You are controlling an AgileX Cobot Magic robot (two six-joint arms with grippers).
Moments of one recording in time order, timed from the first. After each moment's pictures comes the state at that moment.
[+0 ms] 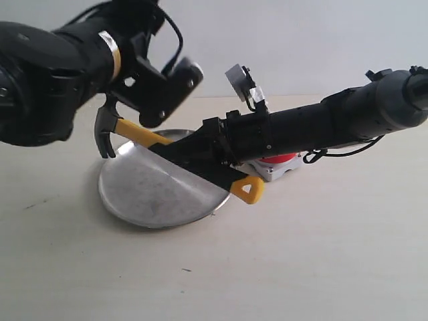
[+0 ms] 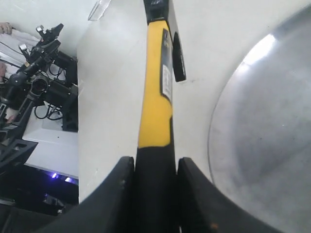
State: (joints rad) left arm -0.84 1.59 -1.08 1.74 0.71 0.22; right arm 0.34 2.09 -1.17 1.69 1.08 -1.41
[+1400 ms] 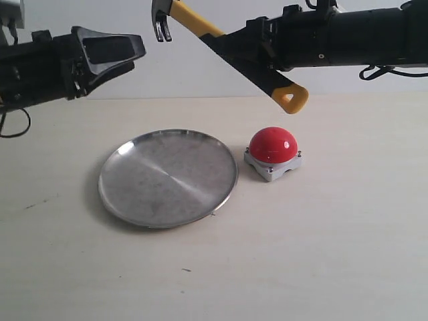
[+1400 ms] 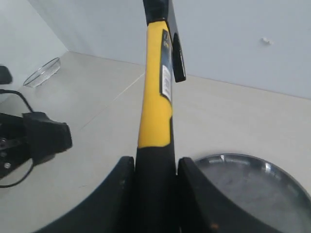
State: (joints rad) left arm -0.14 1.67 -0.87 1.12 -1.11 -1.41; right arm 0.22 1.81 -1.24 1.69 0.86 -1.46
